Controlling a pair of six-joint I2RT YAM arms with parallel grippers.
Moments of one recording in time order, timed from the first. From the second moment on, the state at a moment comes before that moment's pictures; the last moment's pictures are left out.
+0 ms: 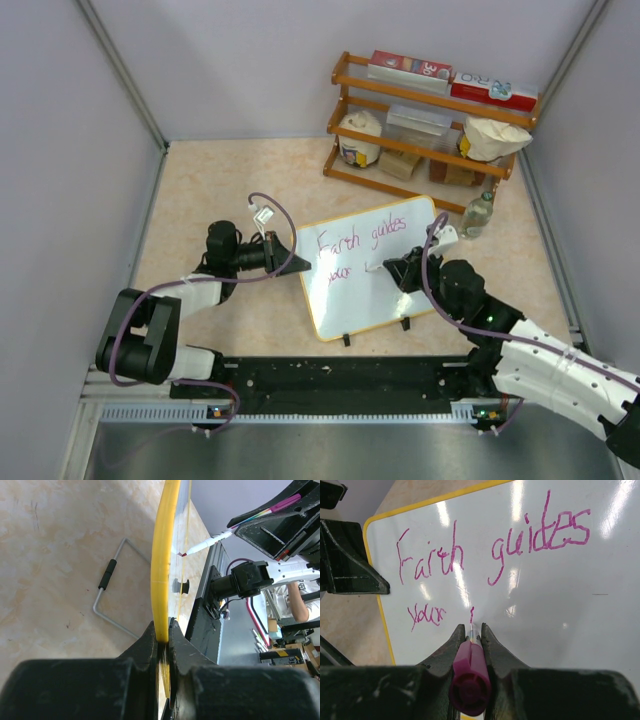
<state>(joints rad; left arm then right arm) -0.22 1.37 0.45 0.61 1.07 -0.63 0.81 0.69 0.42 0.04 0.23 0.49</state>
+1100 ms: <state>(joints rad) -0.22 1.37 0.45 0.61 1.07 -0.63 0.81 0.73 0.47 0.04 0.30 0.47</state>
